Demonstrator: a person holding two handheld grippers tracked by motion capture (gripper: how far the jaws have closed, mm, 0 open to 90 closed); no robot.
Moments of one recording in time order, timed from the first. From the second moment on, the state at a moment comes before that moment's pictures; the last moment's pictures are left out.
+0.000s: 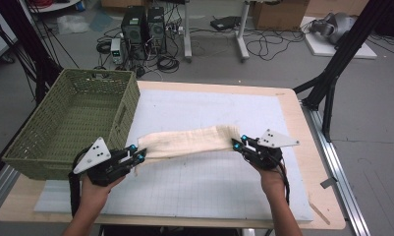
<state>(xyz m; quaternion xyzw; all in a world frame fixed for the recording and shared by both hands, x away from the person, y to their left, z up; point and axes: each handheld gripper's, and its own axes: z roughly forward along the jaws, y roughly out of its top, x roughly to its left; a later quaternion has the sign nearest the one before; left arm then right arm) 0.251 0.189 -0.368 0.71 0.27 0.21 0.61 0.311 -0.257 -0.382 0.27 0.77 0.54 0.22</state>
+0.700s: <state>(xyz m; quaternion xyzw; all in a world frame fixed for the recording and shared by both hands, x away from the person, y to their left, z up) 0.239 0.223 -0.351 0.68 0.29 0.25 0.62 0.359 -0.203 -0.335 0.24 0.77 0.54 0.24</state>
